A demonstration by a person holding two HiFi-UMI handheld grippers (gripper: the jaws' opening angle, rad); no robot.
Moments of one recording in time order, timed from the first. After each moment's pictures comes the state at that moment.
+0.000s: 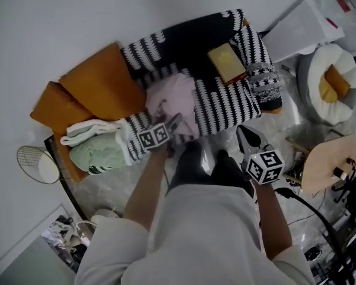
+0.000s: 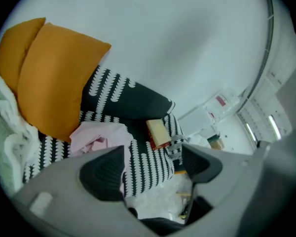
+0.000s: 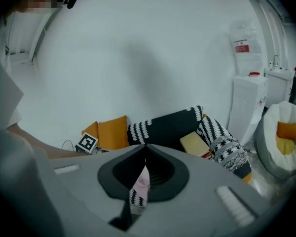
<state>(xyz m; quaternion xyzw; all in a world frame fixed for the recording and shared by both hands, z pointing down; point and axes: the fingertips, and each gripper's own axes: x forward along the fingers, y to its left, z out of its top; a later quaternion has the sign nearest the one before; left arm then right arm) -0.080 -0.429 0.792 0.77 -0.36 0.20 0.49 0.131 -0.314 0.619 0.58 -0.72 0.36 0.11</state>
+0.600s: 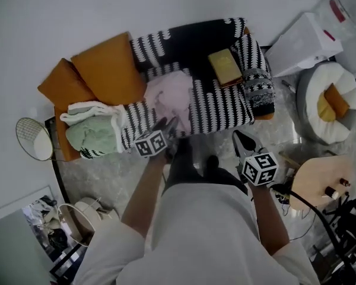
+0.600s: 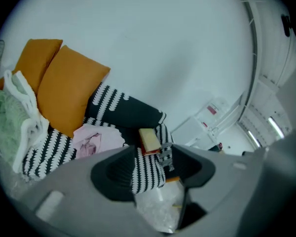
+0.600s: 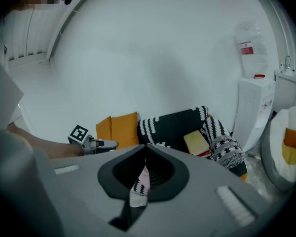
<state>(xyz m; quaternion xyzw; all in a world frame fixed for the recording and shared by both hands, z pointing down) -0.053 -0.308 0.706 0.78 -0.41 0.12 0.45 0.165 -0.205 0.598 0.52 -0.77 0.34 0.12</state>
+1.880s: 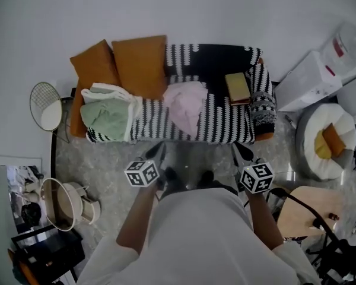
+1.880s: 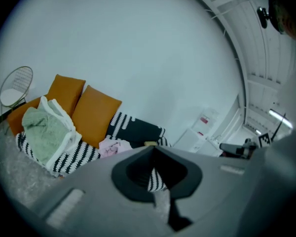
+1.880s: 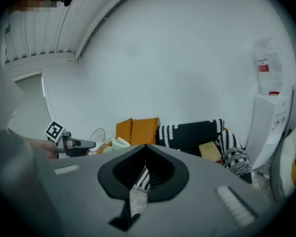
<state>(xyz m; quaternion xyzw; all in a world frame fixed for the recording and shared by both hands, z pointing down) -0.151 -0.073 0.557 0.79 -0.50 0.06 0.35 0.111 -0.067 0.518 0.46 -0.84 0.26 0.11</state>
